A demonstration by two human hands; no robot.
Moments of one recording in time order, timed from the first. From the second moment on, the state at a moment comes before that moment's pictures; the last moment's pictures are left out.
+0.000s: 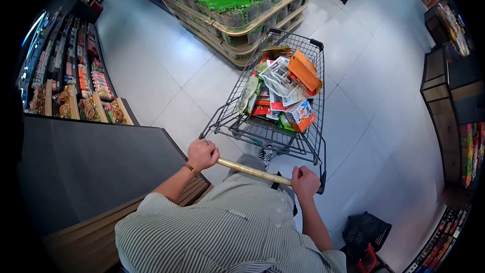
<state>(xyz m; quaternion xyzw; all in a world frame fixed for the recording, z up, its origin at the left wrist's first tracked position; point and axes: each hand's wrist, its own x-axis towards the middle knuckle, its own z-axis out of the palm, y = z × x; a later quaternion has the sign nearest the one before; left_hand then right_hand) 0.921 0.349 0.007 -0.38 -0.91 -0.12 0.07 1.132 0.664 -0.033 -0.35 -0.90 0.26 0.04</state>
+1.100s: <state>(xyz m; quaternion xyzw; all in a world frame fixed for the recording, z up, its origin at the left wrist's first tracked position) 1.204 0.707 0.140 -0.03 -0.98 -0.10 0.14 1.126 1.079 0.097 0.02 -0.96 0.28 0.08</state>
